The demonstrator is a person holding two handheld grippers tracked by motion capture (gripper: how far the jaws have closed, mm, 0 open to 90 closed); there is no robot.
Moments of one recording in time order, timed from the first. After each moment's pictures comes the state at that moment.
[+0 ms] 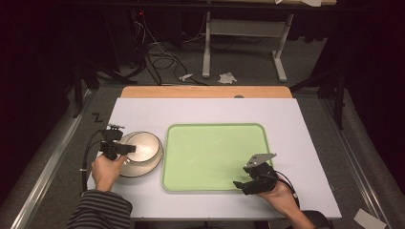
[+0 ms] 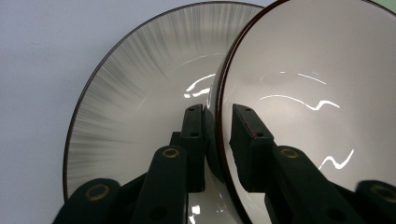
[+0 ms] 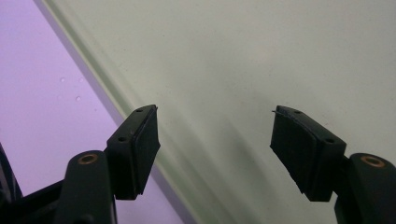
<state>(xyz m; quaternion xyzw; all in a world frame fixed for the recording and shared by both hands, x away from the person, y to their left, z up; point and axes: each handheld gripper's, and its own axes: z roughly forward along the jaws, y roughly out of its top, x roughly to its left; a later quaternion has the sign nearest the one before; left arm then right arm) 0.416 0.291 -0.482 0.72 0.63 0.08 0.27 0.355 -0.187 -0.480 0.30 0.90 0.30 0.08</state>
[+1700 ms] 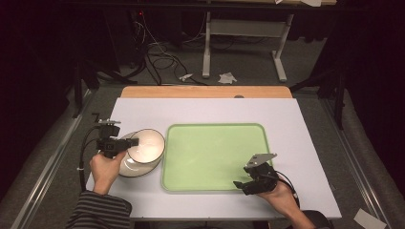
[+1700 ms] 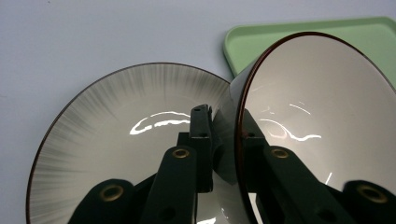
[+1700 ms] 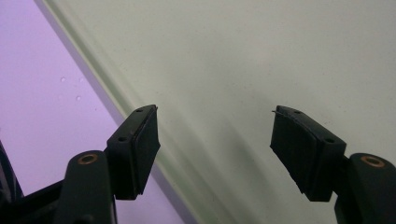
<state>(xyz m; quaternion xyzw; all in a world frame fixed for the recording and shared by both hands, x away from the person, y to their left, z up) 0.400 0.285 -0.444 0.71 0.59 0.08 0.38 0.355 -0.188 -0.480 0.30 0.90 0.30 0.09</state>
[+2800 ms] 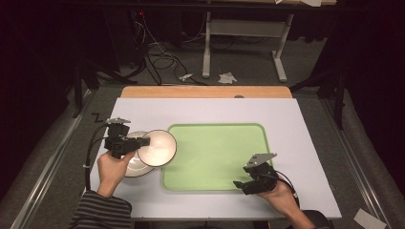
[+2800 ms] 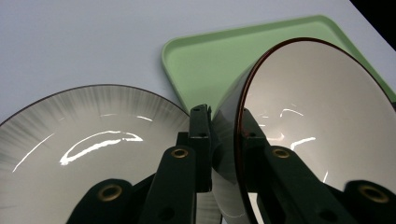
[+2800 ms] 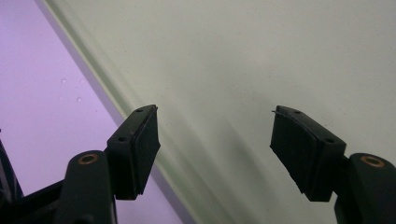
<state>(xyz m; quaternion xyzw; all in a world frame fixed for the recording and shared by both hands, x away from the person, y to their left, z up) 0.393 0.251 -0.423 0.74 0.53 0.06 0.41 0.356 -0.188 -0.479 0.29 0.91 0.30 0.09</state>
